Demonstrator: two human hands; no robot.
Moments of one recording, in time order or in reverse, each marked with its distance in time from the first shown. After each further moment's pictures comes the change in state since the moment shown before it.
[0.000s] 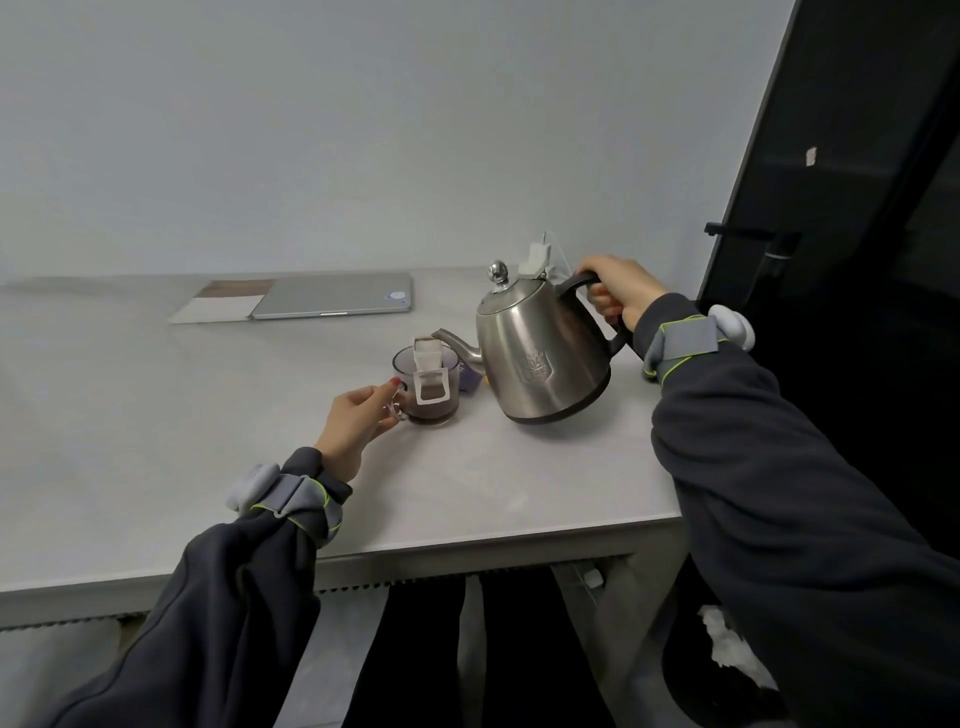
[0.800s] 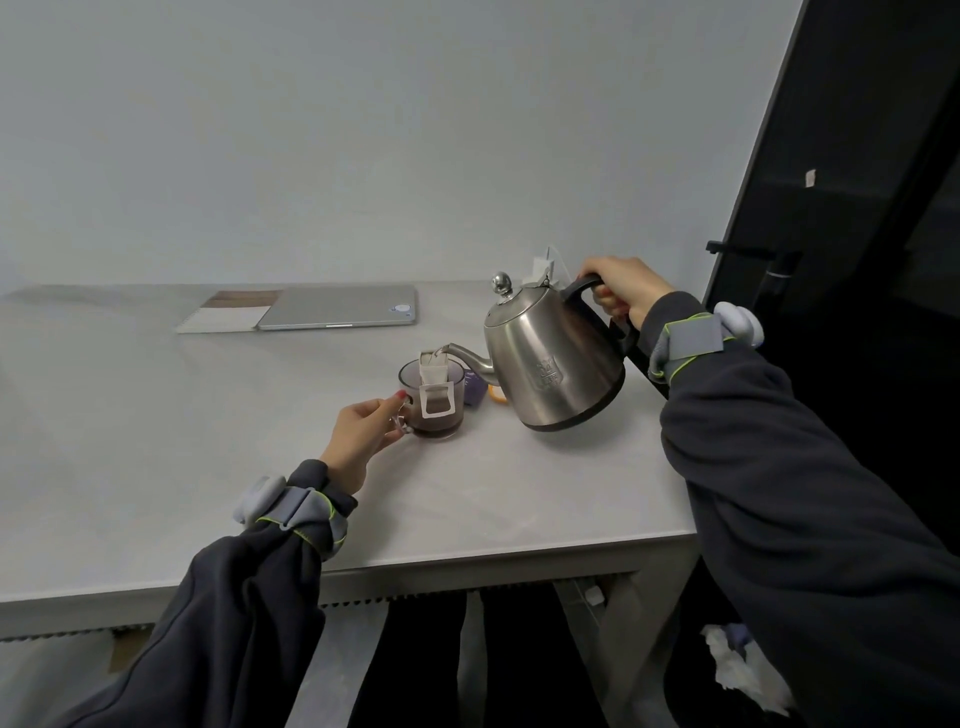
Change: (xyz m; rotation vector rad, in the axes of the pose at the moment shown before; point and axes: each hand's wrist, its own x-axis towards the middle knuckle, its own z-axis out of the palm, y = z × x) left_hand 0.003 -0.001 -0.001 -0.017 -0.008 -0.003; right_hand 0.010 -0.016 -0.001 -0.112 0.017 -0.052
